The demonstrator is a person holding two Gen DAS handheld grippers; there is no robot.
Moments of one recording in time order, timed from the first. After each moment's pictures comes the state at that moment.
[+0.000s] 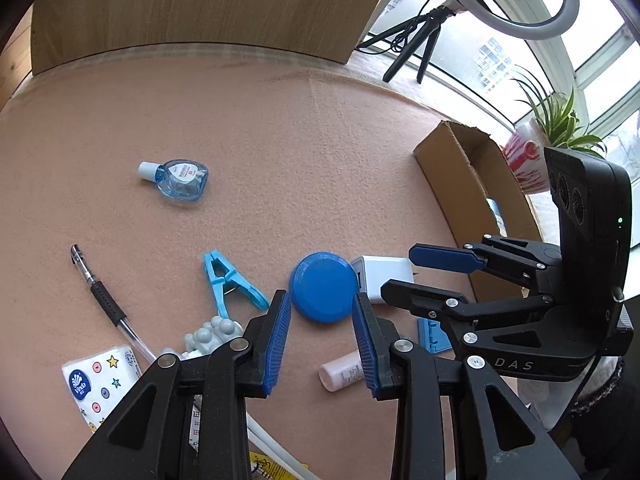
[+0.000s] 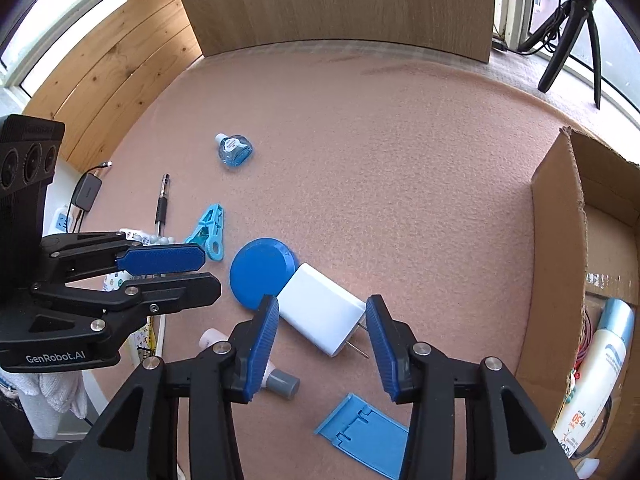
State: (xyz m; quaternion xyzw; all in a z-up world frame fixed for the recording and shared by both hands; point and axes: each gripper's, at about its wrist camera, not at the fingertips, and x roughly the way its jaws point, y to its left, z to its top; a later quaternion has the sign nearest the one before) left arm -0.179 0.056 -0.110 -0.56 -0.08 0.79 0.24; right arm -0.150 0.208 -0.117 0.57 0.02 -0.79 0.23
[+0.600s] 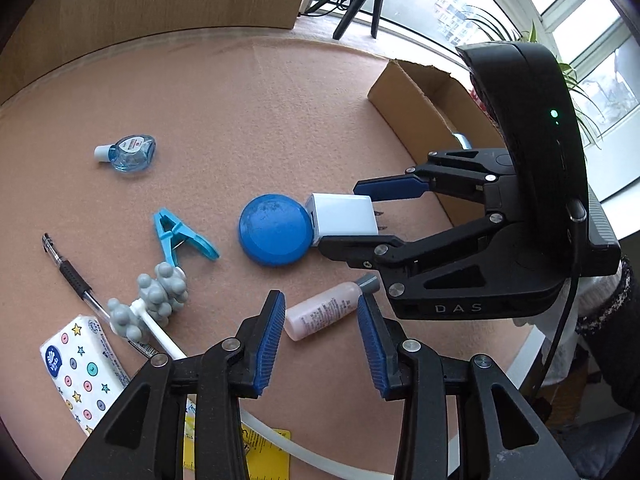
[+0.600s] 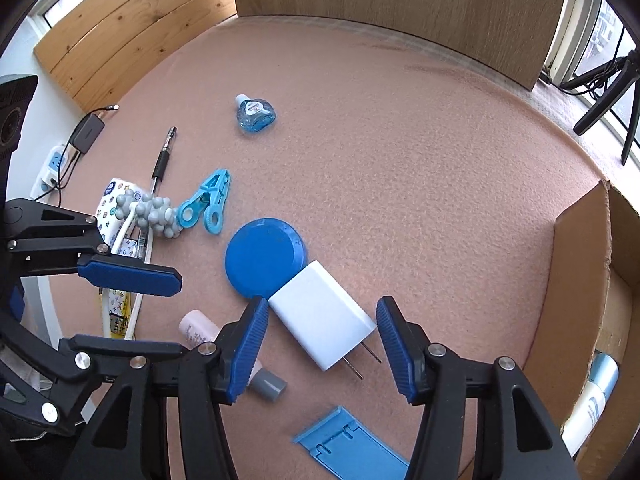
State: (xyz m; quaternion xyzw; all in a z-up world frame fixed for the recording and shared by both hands) left arm -0.140 0.083 -0.115 -0.57 -0.01 0.76 0.30; right arm -0.150 0.188 -0.131 0.57 0.12 -0.77 0.26
